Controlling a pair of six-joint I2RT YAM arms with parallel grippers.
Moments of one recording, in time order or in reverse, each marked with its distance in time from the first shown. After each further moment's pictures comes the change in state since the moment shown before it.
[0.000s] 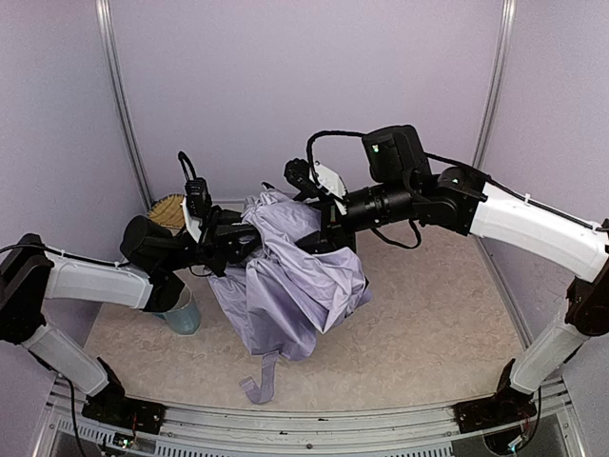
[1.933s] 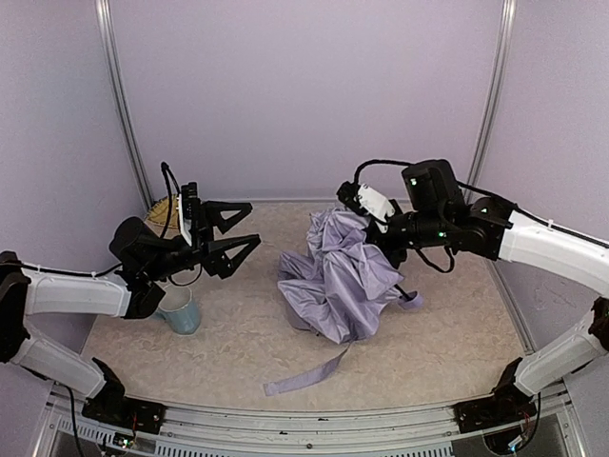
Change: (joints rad) left arm 0.087 -0.128 -0.089 -0.274 -0.189 0.184; right arm -0.117 -0.186 -0.362 0.058 0.299 0.077
